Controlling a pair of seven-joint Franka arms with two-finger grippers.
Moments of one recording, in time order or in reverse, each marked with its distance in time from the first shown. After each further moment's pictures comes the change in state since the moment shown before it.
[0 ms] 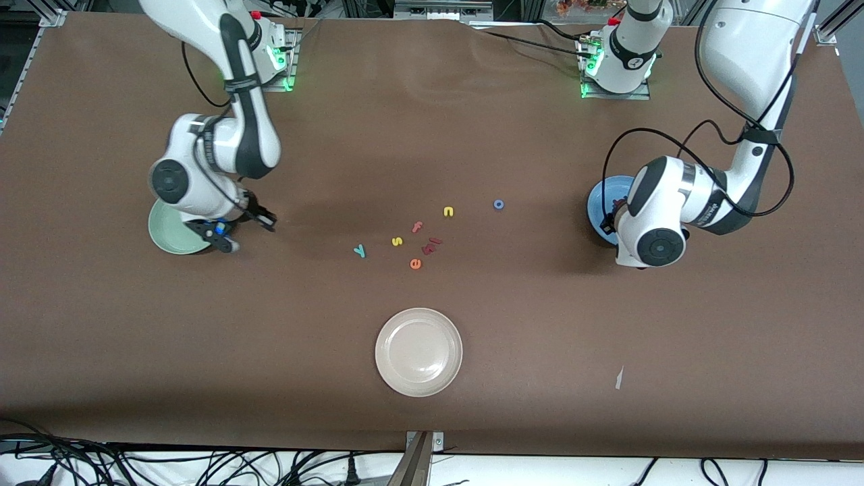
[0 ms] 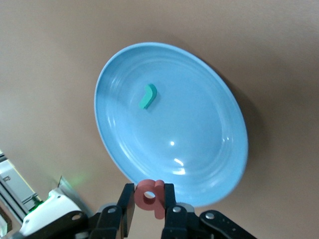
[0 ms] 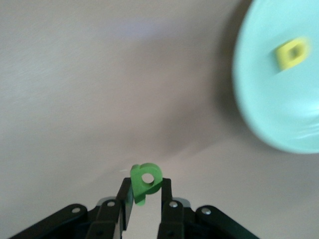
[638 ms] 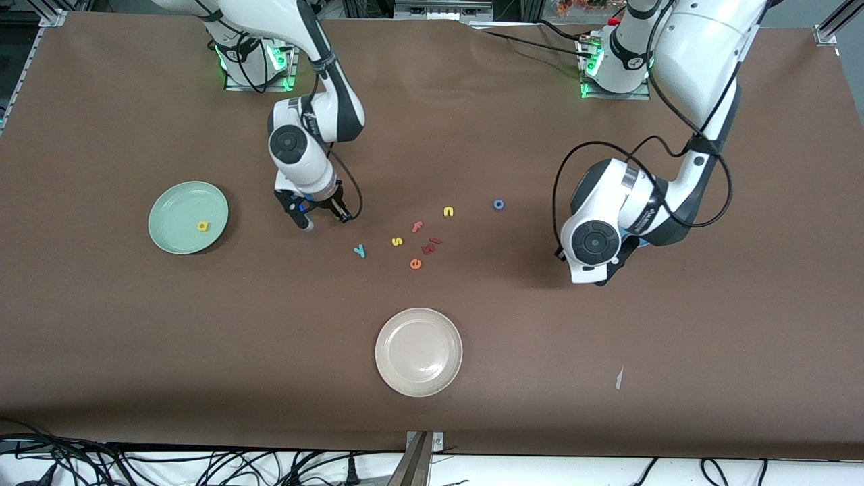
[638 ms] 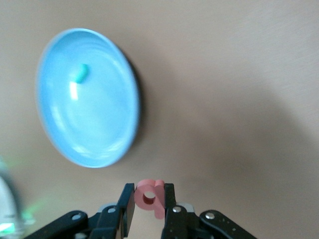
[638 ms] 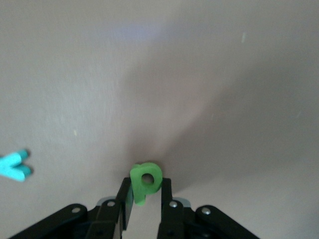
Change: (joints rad) left arm -0.189 0.083 0.000 0.235 0.000 -0.034 -0.301; right arm 0.020 0.024 0.383 -0.040 0.004 0.388 0.662
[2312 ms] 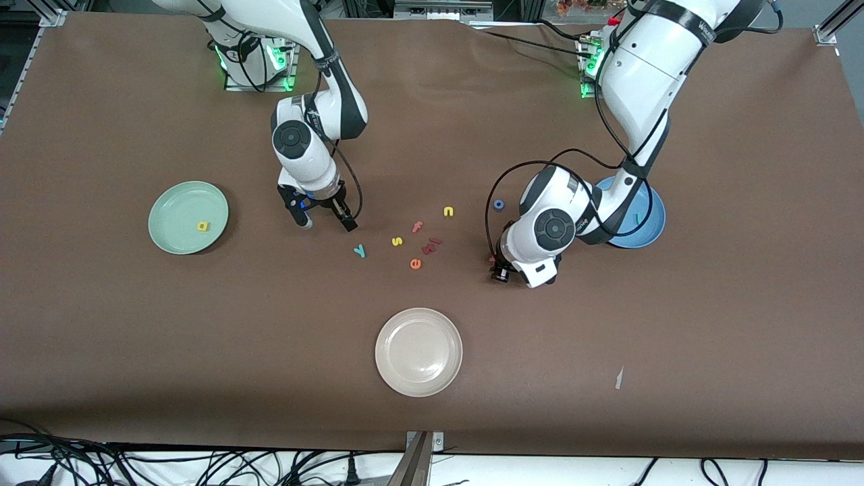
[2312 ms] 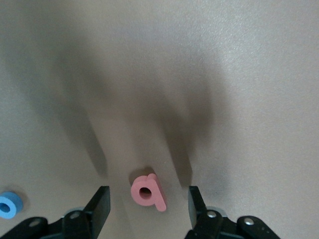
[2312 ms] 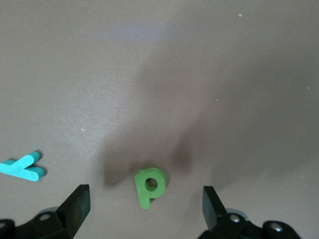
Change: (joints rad) left arm -0.126 0.177 -0.013 -0.006 -0.235 0.639 -0.457; right arm 0.017 0.000 0.051 -0.036 0.000 0.123 0.179
